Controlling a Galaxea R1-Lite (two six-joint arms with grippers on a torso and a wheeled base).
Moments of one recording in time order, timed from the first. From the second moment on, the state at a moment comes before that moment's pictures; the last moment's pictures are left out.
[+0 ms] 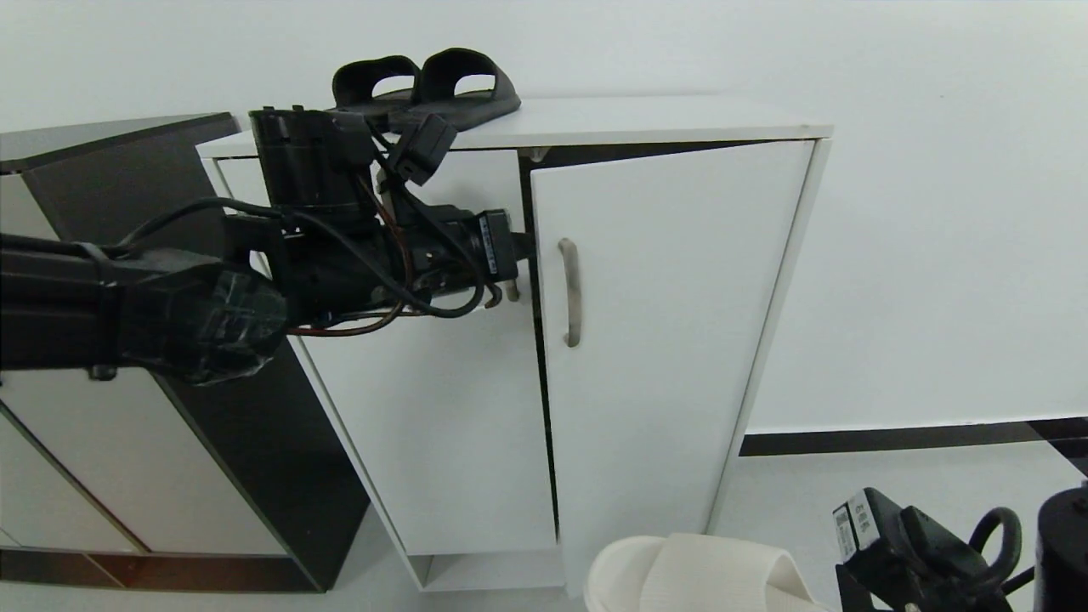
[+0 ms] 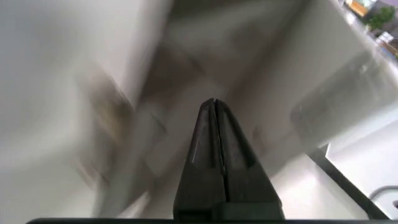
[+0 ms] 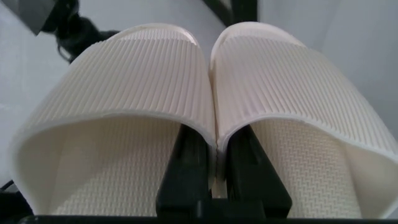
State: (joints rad) left arm -0.48 1.74 -1.23 -0.44 -0.45 -0.31; right arm 0.95 1.38 -0.31 -0.73 0.28 0.10
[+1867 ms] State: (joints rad) left arm 0.06 0.13 -0.02 -0.06 0.07 0.04; right arm 0.83 1.65 -0.61 -0.69 -0.32 0.25
